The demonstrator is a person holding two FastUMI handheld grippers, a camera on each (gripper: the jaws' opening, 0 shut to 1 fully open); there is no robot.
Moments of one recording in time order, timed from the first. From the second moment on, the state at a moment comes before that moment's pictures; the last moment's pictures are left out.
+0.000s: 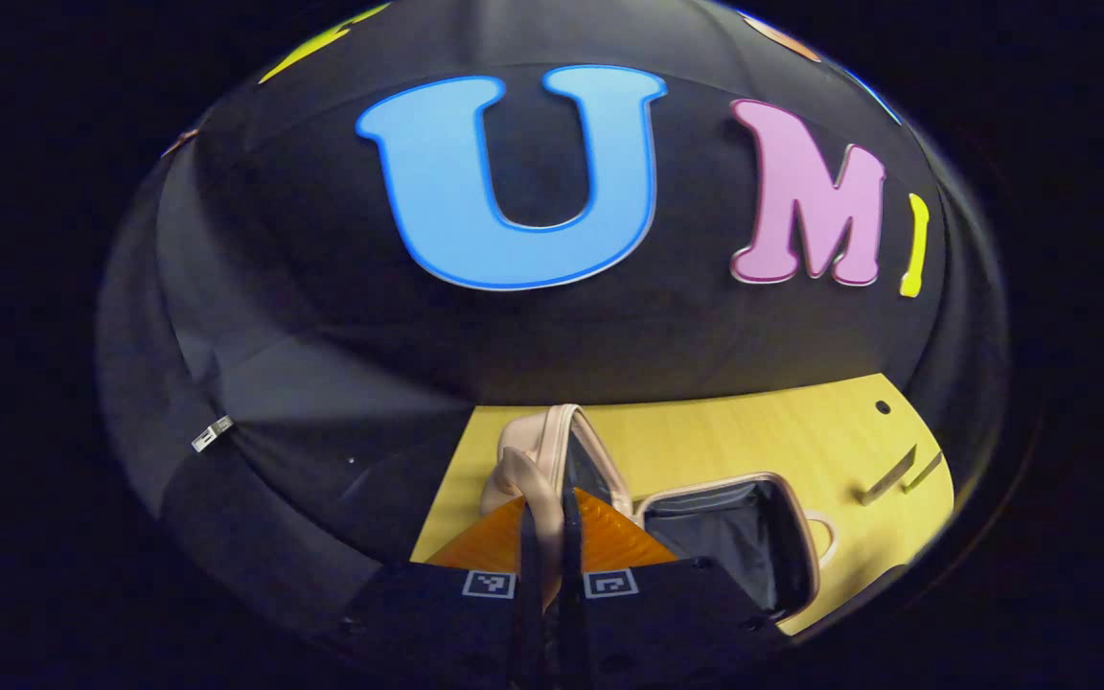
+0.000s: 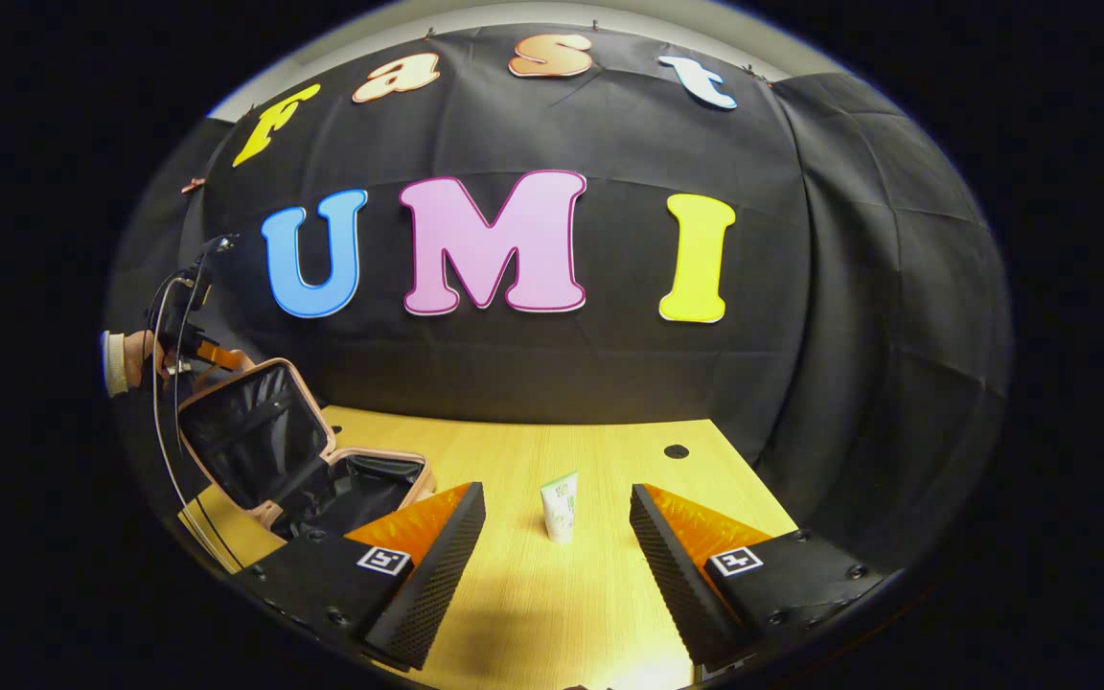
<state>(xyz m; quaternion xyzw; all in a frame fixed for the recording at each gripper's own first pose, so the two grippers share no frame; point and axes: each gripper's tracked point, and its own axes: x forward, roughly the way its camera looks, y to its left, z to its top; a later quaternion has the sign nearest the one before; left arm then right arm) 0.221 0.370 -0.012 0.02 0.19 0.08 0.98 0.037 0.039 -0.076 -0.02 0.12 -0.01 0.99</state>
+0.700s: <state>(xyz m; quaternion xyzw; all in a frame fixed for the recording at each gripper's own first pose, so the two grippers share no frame) 0.261 0.546 -0.207 -0.08 0.24 0.19 0.95 0.040 0.033 -0.124 -0.03 0.14 -0.06 0.99</state>
